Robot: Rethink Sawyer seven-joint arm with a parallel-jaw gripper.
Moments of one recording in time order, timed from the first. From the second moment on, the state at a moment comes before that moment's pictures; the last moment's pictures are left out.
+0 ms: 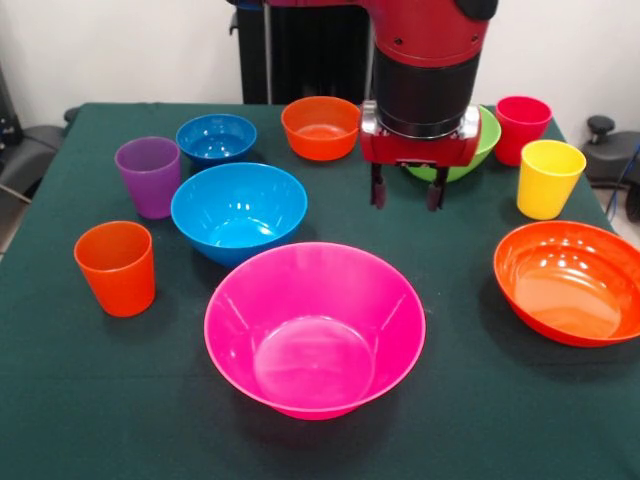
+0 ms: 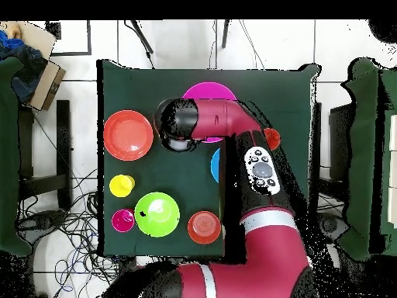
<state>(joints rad) -0.29 -0.53 0.25 1.37 -0.21 0.91 1.89</state>
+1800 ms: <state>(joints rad) -0.41 -0.54 0.54 1.39 -0.31 1.10 1.65</state>
